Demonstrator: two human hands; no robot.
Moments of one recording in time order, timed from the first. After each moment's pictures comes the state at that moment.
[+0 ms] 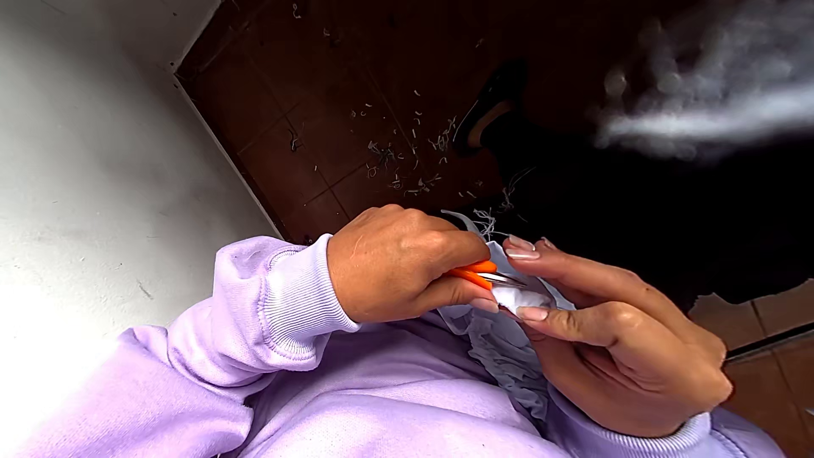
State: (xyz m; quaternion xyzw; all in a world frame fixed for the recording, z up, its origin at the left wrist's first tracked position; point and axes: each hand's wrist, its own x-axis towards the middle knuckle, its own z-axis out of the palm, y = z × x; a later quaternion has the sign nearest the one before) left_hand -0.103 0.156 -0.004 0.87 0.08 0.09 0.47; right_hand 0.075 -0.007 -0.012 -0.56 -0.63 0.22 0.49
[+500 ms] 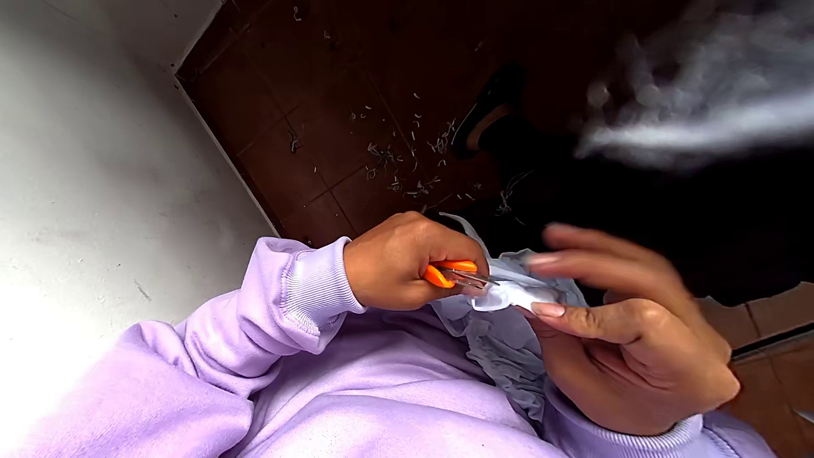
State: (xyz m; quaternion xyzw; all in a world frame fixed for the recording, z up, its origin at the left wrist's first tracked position) left_hand -0.095 0.149 -0.035 0.74 0.04 0.15 0.65; right_hand 0.083 -0.008 -0.015 -0.58 -0.63 0.19 0.48
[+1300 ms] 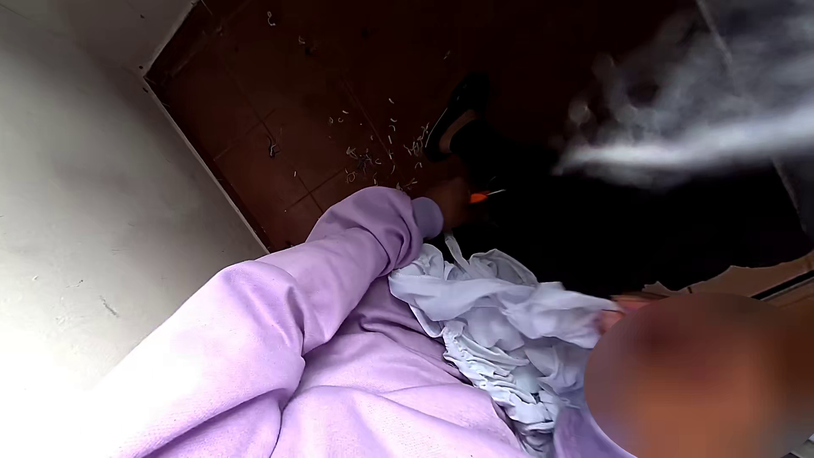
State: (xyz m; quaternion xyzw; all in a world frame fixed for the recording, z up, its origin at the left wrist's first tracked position) left_hand 0.054 0.143 -0.170 0.74 0.26 -0.17 0.59; right_hand 0.115 -0.076 -0.014 -0.74 -0.45 0.17 0.46
